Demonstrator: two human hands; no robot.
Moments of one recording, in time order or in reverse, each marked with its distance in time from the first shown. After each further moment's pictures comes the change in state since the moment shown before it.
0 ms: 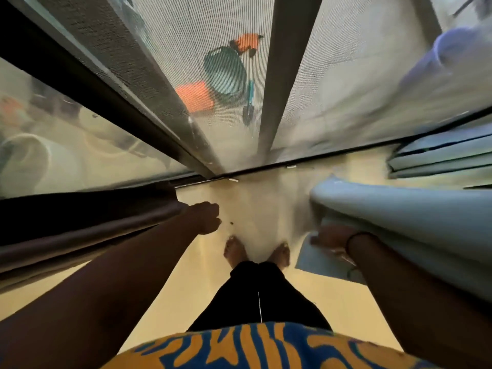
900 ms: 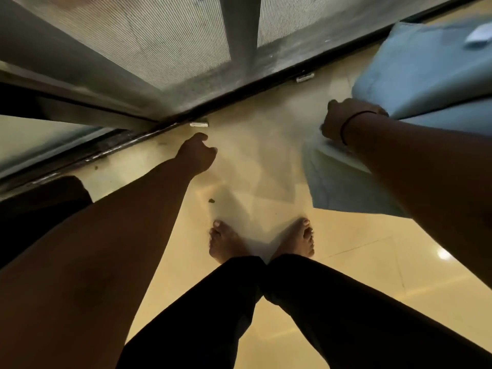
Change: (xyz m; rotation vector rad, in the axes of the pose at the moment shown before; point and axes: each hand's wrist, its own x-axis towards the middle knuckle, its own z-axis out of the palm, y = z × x) left_hand 0.367 -0.013 0.167 -0.551 0.115 -0.234; right_hand 0.406 -0.004 0.024 -0.276 0.268 0.205
